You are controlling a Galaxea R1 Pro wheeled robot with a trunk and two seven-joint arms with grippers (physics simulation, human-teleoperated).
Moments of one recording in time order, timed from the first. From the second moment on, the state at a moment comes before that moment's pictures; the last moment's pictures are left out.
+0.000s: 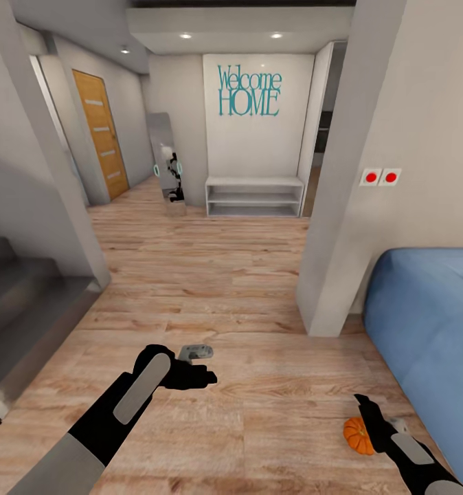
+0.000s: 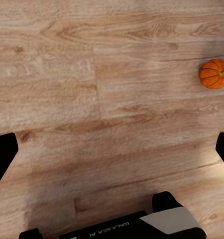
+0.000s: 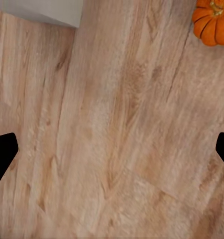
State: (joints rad) left arm -0.59 0.07 -0.50 -1.23 1.04 1.02 0.57; right arm -0.54 -0.21 -0.30 -0.33 -1.13 0.14 0.06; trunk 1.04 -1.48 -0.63
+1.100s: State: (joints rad) left arm -0.60 0.08 -0.49 -1.29 1.09 1.03 0.53; right arm -0.54 -0.24 -0.40 -0.35 -1.13 0.16 0.14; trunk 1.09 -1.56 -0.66
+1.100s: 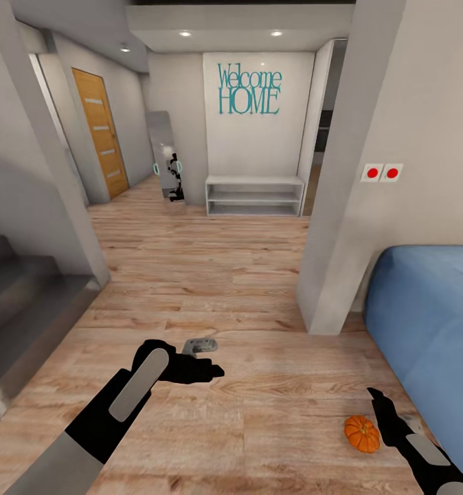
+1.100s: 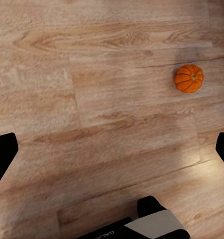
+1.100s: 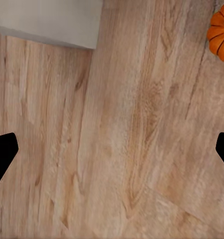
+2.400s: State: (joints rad) left arm -0.61 0.05 -0.49 -1.23 1.03 1.03 0.45; right arm -0.53 -0.26 -0.42 -0.39 -1.14 0.25 0.25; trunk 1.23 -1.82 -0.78
